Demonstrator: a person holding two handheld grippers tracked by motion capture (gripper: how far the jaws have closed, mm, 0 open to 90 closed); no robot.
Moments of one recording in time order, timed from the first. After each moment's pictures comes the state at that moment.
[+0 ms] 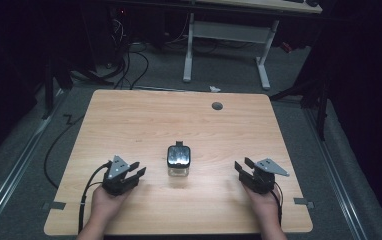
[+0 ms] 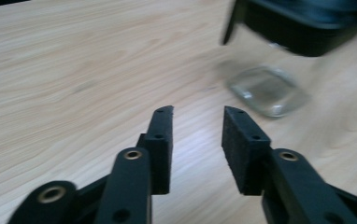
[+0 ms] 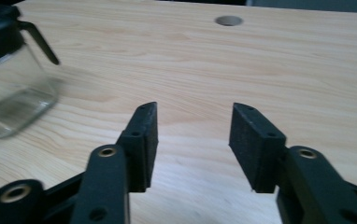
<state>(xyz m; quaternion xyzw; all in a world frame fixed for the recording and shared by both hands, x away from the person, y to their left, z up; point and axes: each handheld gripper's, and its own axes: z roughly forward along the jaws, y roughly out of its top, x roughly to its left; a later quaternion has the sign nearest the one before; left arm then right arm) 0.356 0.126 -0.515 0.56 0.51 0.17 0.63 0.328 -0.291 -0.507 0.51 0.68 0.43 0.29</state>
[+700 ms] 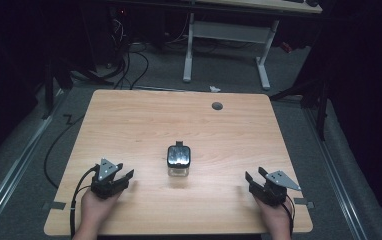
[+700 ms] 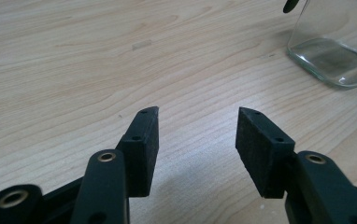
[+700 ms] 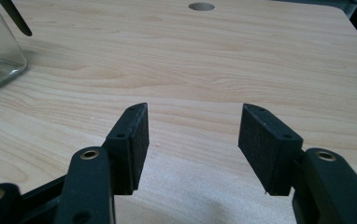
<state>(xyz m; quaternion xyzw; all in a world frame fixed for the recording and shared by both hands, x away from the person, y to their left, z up) 0.356 0.146 -0.533 0.56 0.54 0.21 0.59 0.299 -0.316 -0.520 0.52 0.68 0.41 0.32</state>
